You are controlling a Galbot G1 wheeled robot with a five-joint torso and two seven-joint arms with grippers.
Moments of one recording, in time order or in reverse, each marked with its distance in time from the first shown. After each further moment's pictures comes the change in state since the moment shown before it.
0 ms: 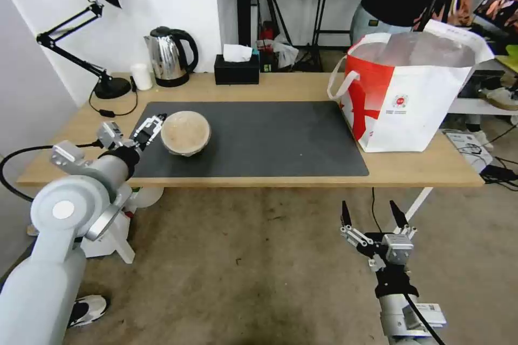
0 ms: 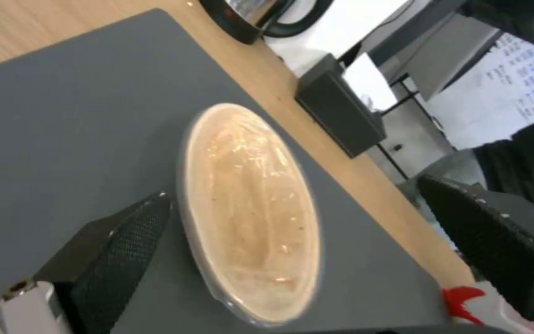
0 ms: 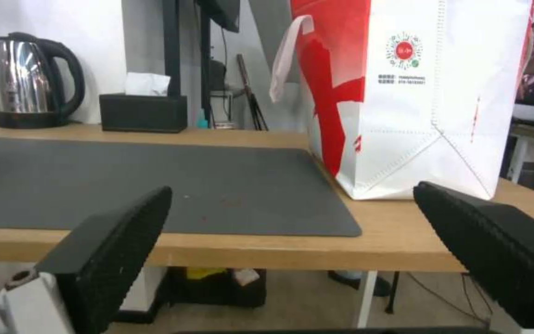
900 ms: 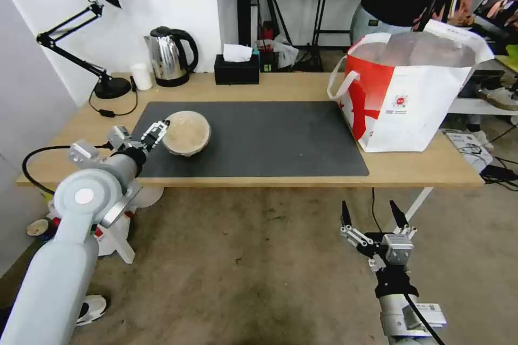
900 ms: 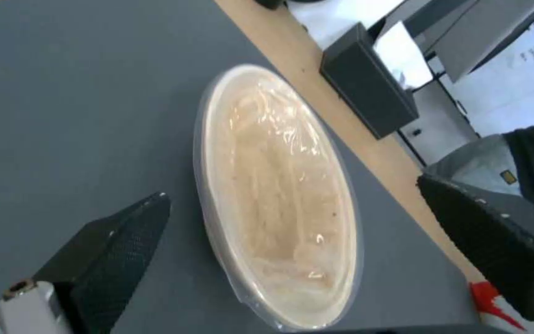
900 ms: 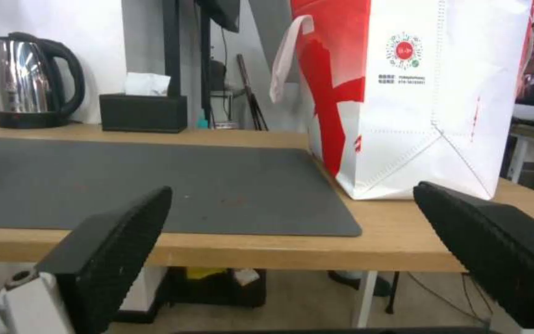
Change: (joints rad) left arm -0.074 -0.030 0.077 0.144 0.038 0.010 -0.007; right arm 0.000 0.000 0.000 0.000 0.000 0.000 0.000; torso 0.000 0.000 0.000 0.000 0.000
